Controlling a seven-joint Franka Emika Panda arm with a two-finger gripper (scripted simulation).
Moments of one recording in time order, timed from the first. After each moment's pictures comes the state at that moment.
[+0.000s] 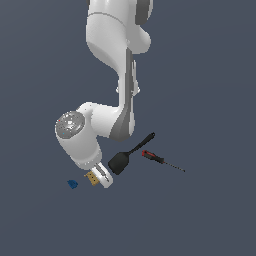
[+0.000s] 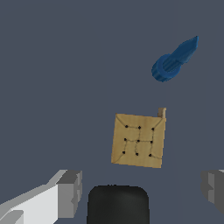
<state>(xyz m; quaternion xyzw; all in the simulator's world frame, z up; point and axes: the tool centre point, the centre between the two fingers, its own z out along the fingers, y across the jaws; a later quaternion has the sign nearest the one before) 0.108 -0.129 0.092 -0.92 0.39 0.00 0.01</state>
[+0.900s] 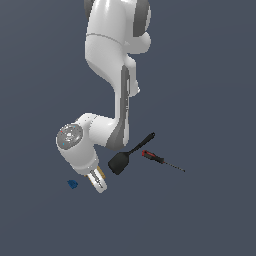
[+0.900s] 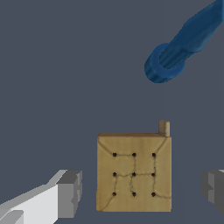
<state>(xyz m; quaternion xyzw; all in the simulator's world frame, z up) 0.109 -0.150 0.047 -0.90 0.44 0.00 0.00</state>
